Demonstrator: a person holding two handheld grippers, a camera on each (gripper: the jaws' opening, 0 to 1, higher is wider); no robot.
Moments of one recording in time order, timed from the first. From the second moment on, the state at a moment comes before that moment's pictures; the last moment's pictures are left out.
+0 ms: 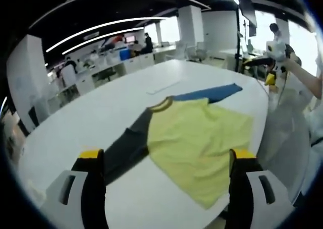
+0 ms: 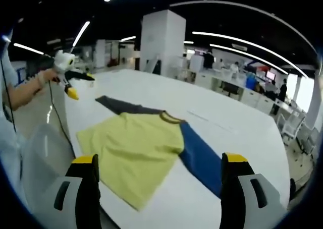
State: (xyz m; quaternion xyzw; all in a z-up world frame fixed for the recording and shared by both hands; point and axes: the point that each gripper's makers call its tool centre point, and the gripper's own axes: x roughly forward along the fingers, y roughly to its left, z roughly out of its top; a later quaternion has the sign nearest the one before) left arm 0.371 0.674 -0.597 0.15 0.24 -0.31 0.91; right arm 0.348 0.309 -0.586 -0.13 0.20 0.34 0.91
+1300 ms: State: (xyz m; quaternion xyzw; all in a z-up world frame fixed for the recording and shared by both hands) left arm 0.369 0.674 -0.691 0.10 0.36 -0.29 0.88; right arm 0.357 0.301 -0.676 -0.10 0.30 0.33 0.89
